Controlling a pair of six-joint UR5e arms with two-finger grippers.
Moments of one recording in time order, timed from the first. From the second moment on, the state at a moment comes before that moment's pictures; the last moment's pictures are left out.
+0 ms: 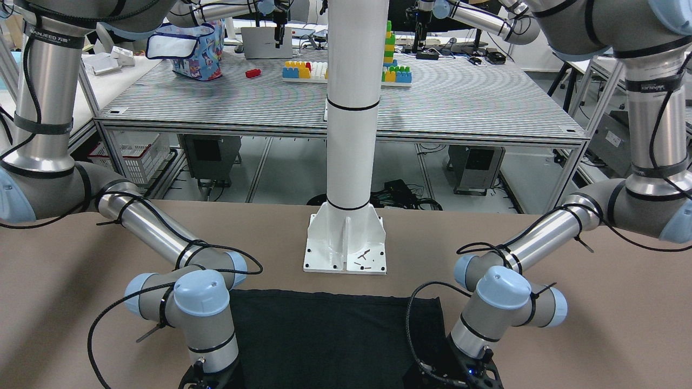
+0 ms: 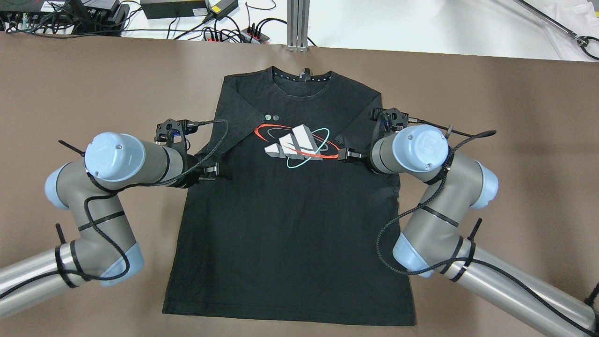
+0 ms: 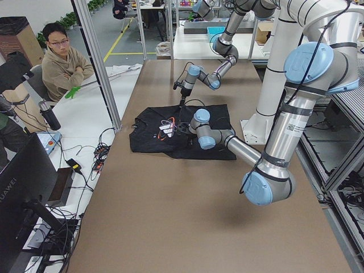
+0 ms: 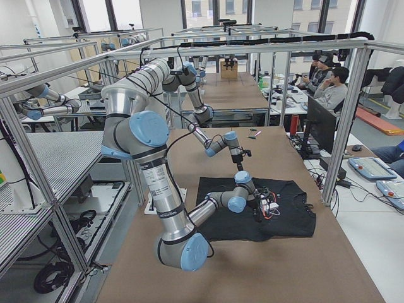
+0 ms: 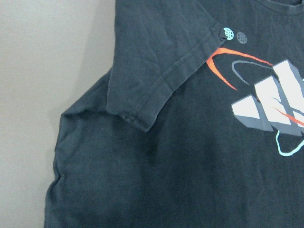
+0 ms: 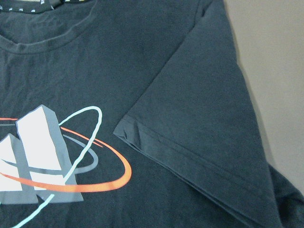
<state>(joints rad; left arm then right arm) -0.65 -2.01 -1.64 -2.19 -1.83 -1.32 0.69 -1.05 1.58 -1.13 1.74 1.25</state>
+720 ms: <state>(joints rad) -0.51 -1.93 -1.81 -2.07 -1.63 -1.41 0.41 -1.45 2.01 -1.15 1.50 1.62</state>
